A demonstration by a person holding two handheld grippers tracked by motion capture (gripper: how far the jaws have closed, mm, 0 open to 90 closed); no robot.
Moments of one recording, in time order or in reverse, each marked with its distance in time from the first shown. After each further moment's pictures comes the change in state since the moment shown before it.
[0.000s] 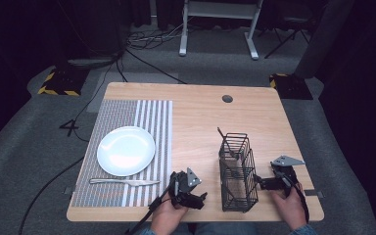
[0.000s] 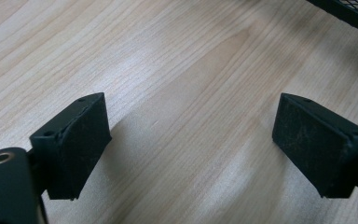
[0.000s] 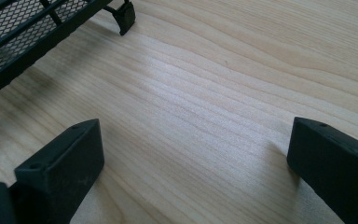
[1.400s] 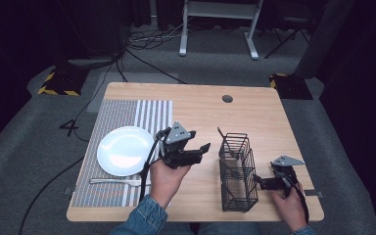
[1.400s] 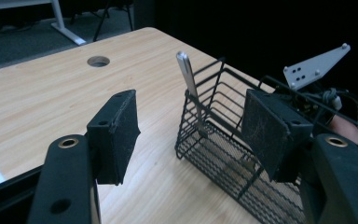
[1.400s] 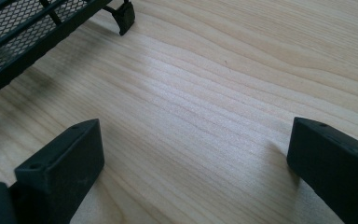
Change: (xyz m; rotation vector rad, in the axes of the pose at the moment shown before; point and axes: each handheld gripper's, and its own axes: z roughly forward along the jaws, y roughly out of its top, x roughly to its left) left arm 0.049 0.104 -0.100 -0.401 -0.092 -0.097; right arm 0.000 0.000 0.000 0.000 -0.002 0.001
